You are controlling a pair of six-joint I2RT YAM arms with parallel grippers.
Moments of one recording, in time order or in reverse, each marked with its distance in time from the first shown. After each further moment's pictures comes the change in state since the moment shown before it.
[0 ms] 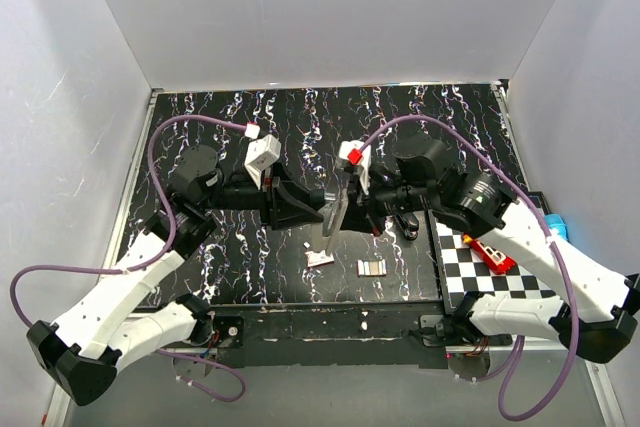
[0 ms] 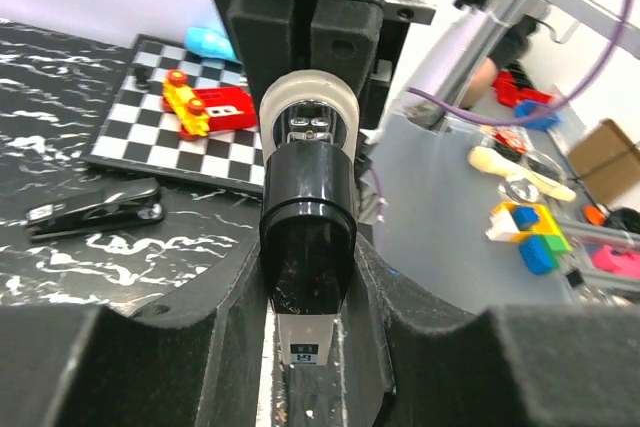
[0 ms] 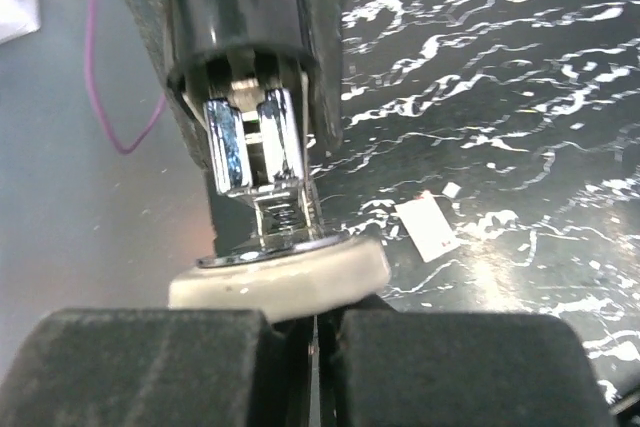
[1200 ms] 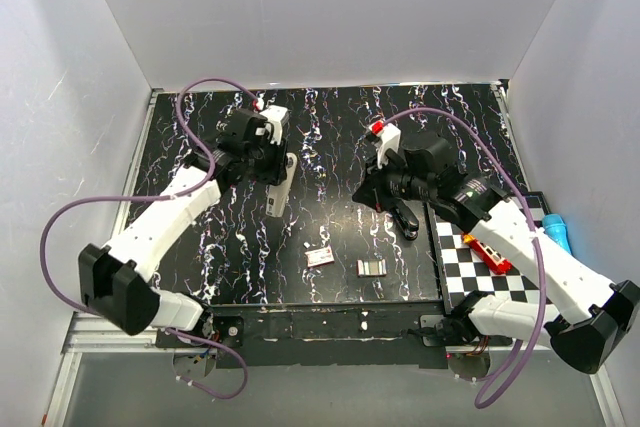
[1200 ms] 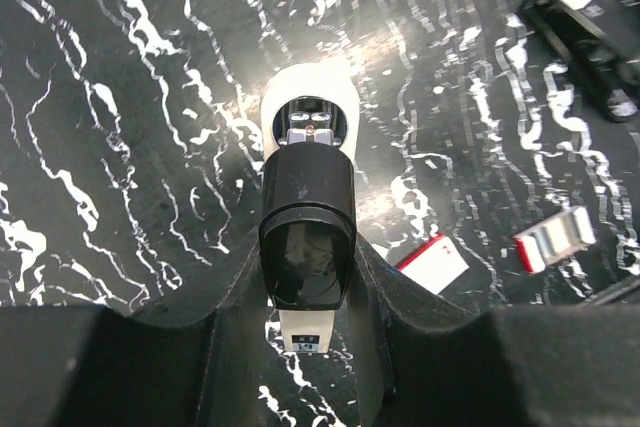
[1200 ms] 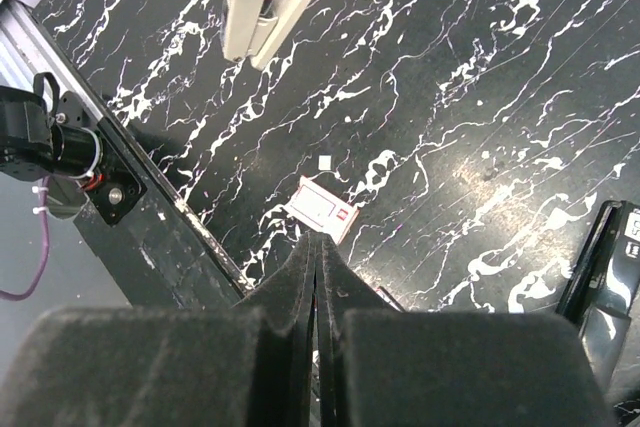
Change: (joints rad) left arm 0.113 0.414 0.314 -0.704 -0.933 0.161; right arm -0.205 -0.040 -0.212 0.161 0.283 0.238
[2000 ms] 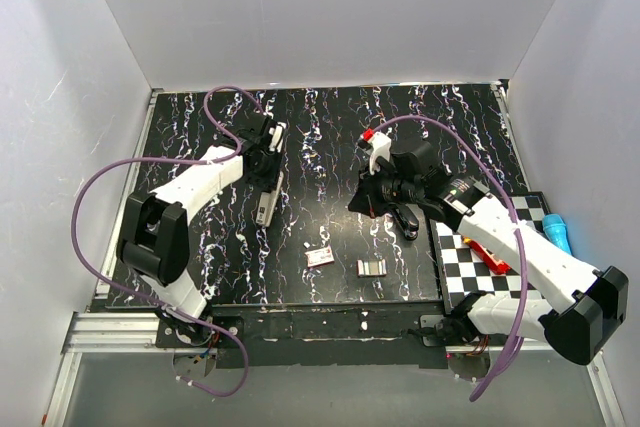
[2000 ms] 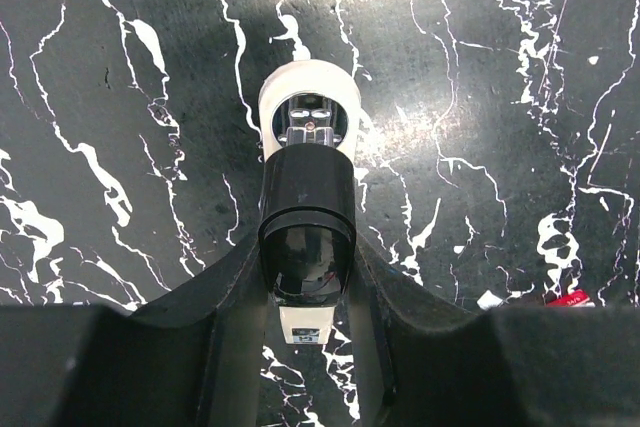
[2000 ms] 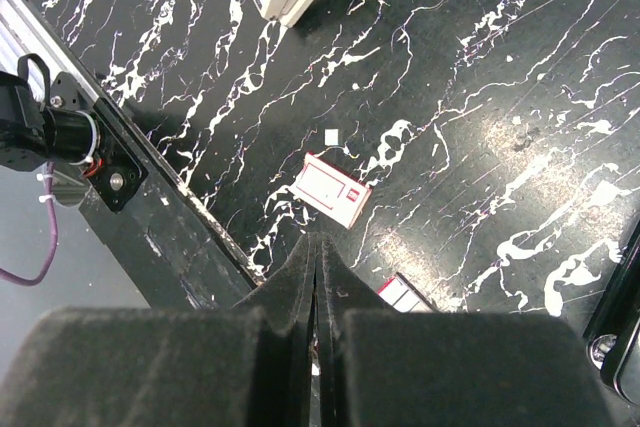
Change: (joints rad) left arm 0.092 0.324 0.002 0.004 -0.100 0.031; right arm 0.000 0.058 -0.070 0.038 -0.034 0.052
